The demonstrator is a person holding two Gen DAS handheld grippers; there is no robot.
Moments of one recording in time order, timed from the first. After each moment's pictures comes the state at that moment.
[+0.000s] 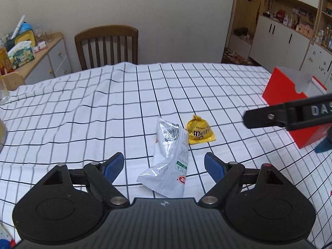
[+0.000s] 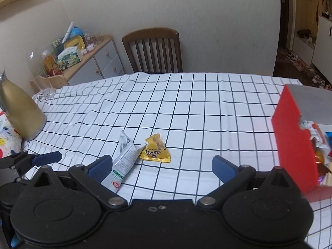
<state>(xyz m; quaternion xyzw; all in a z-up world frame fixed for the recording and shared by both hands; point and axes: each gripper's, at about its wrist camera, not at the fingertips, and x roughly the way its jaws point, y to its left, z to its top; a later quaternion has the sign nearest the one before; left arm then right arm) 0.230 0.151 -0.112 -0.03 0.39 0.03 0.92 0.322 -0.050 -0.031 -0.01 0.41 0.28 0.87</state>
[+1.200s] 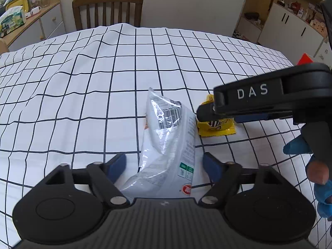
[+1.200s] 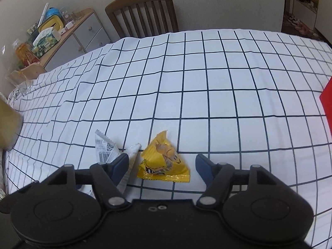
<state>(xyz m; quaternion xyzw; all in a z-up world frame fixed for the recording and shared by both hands) 0.289 0.162 -0.173 -0.08 0.46 0.04 0.88 0.397 0.009 -0.105 0.03 0.51 0.25 0.82</state>
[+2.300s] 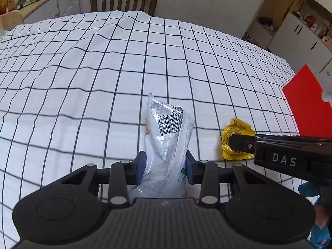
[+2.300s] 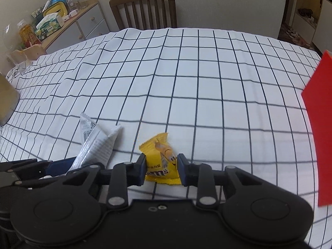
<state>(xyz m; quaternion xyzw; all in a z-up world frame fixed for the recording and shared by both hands) 0.260 0.160 -0.162 -0.15 0.48 0.07 0.86 0.346 -0.009 -0.099 -0.03 0.49 0.24 0.84</state>
